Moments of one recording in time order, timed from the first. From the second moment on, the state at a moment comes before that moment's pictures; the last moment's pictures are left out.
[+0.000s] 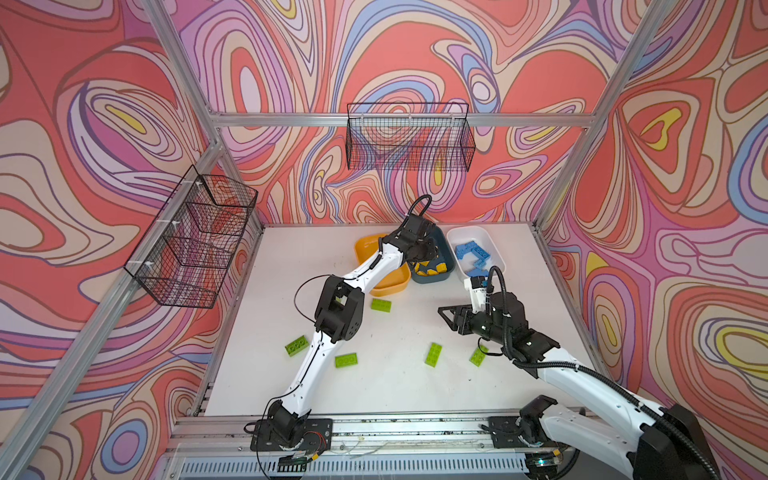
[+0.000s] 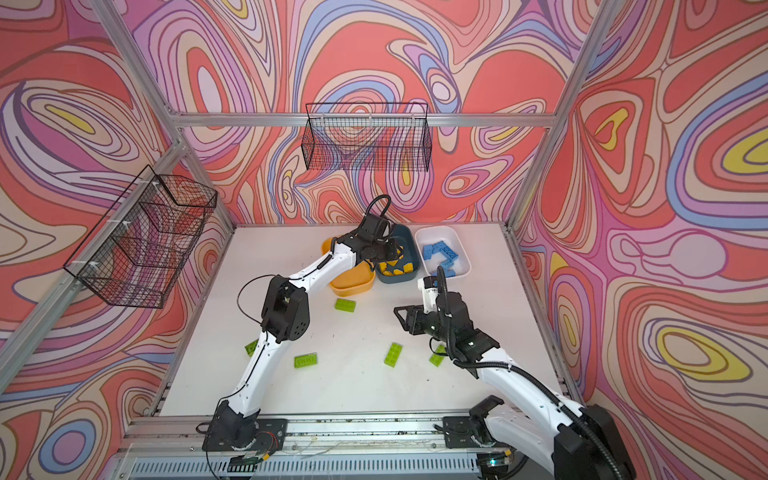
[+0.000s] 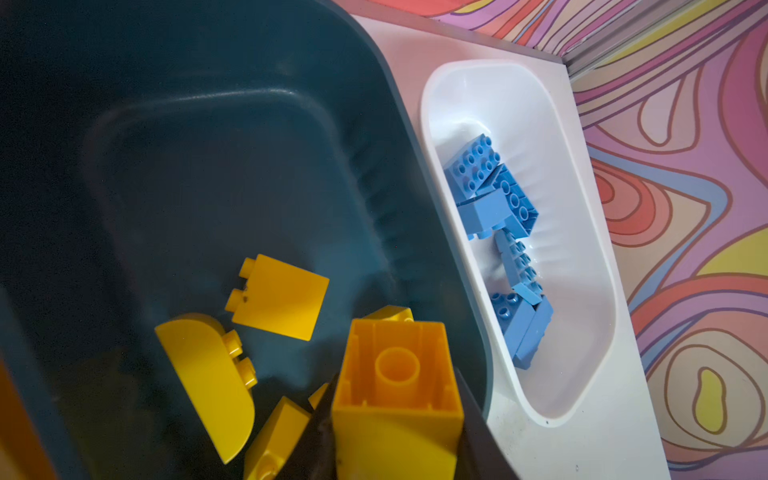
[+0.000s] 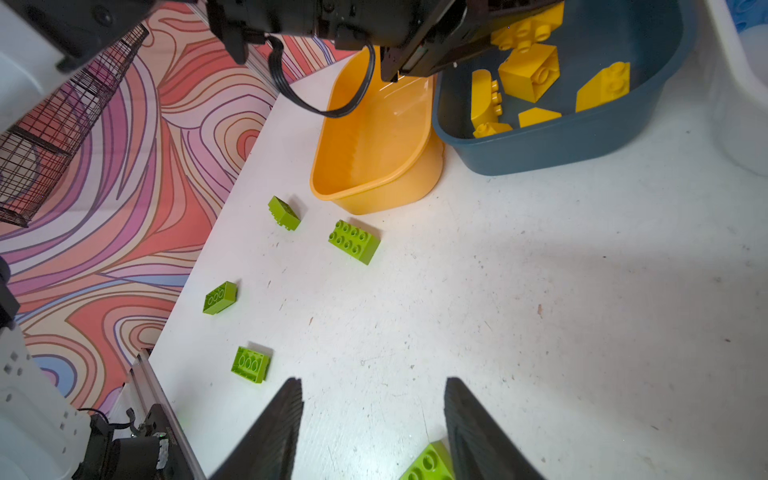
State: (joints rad) left arm -0.61 2.49 2.30 -0.56 0.17 -0.62; right arm 0.48 1.00 0.52 0.01 -0.28 0.54
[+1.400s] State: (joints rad) left arm -0.60 1.08 1.03 -0.51 -0.14 -0.54; right arm 0.91 1.29 0.54 -0.28 0.14 0.87
